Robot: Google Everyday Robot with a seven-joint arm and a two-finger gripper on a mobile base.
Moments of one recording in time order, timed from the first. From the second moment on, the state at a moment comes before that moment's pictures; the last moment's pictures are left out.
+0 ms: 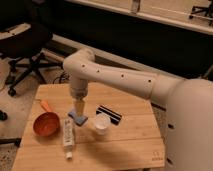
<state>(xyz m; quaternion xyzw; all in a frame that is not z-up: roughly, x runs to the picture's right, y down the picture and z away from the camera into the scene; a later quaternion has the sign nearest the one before) -0.149 0.097 0.712 -0.14 0.35 0.92 0.10</state>
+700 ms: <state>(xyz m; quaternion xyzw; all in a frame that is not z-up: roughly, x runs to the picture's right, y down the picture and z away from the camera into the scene) -0.150 0.143 0.786 -0.01 0.29 0.96 0.05</state>
